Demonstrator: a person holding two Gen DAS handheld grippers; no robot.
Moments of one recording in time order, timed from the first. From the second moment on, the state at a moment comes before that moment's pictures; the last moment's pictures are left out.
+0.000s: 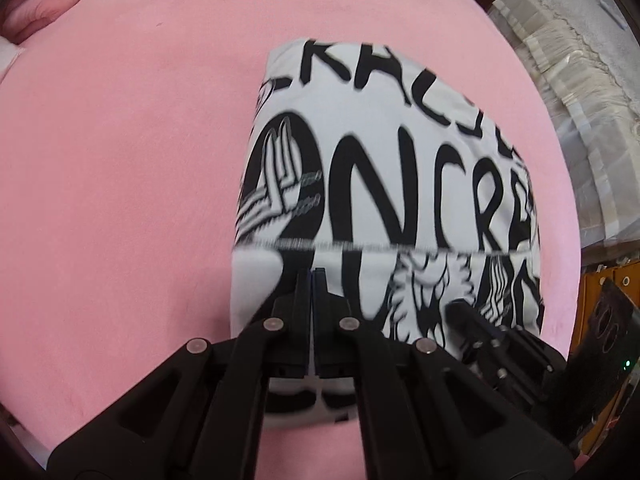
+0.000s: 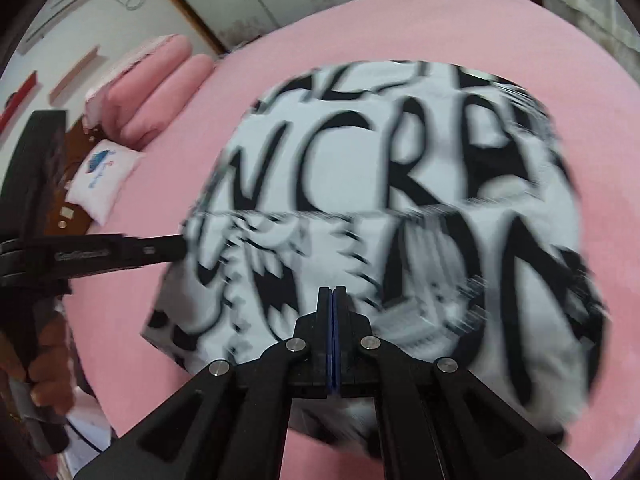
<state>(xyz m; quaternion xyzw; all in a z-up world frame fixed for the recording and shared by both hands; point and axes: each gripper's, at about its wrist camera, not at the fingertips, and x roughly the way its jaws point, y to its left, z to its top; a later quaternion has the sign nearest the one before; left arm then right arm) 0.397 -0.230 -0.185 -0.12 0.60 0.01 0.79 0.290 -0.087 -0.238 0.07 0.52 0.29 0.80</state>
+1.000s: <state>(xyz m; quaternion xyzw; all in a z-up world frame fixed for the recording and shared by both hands) 0.572 -0.227 -0.239 -0.18 0.54 -0.02 0.82 0.489 -0.095 -0.268 0.14 0.50 0.15 0.84</state>
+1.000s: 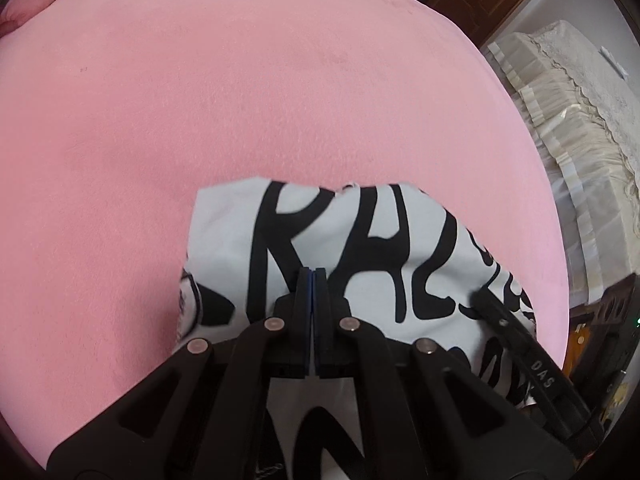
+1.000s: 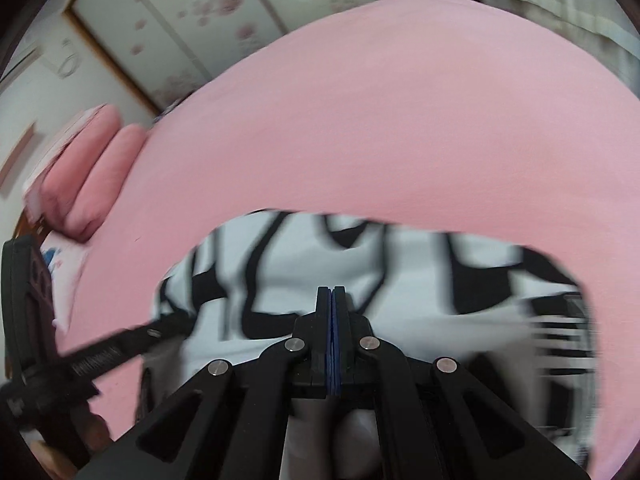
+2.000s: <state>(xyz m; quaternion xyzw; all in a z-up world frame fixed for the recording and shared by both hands) 0.321 -0.252 -0.134 -0.13 0.62 0.00 0.77 0.261 -0.153 -0.196 0.11 0.65 0.08 0.74</state>
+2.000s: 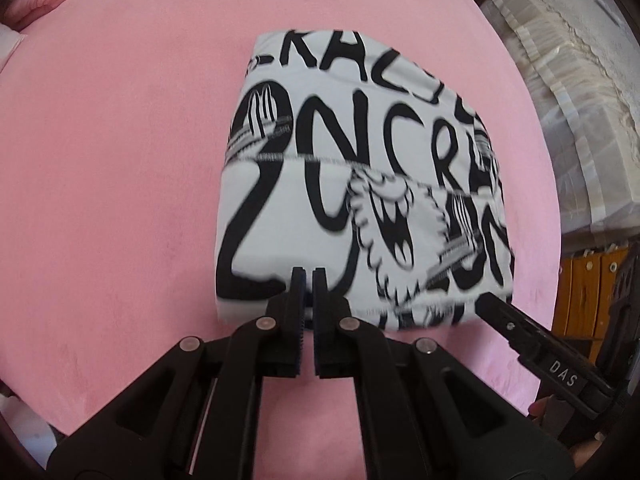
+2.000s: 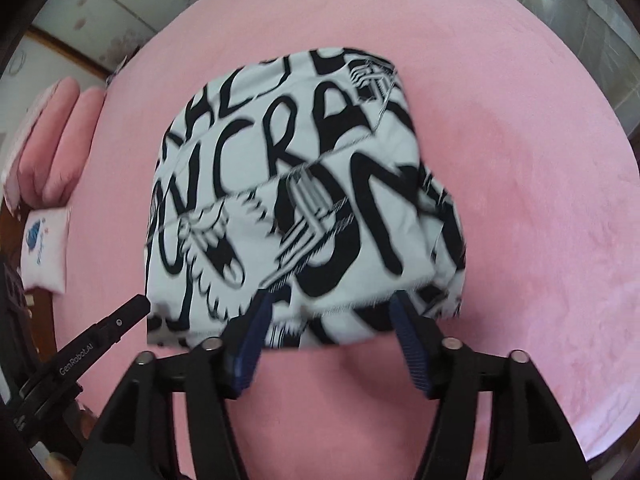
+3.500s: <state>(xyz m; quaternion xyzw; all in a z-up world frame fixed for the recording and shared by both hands) 0.293 -0.263 -0.072 -0.06 0.64 0.02 0.76 0.224 -0.134 -0.111 -0.03 0.63 0.11 0.77</state>
